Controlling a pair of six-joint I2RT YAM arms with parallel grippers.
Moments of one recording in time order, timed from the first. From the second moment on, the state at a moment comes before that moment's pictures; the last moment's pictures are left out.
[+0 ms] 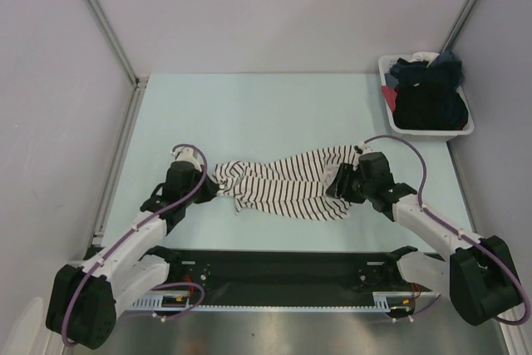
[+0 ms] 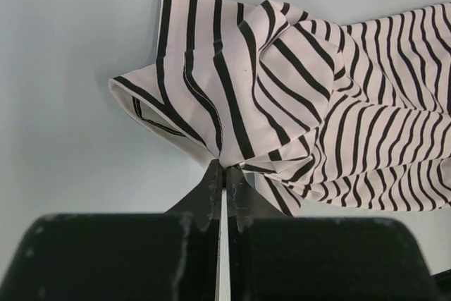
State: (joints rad) left arm -0.34 0.90 0.40 -0.17 0.01 -0.57; right arm 0.38 1.09 0.51 -0.21 -0.18 0.56
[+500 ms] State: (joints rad) left arm -0.34 0.87 0.40 -0.20 -0.02 -0.55; right arm 0.38 1.37 0.70 -0.19 -0.17 0.52
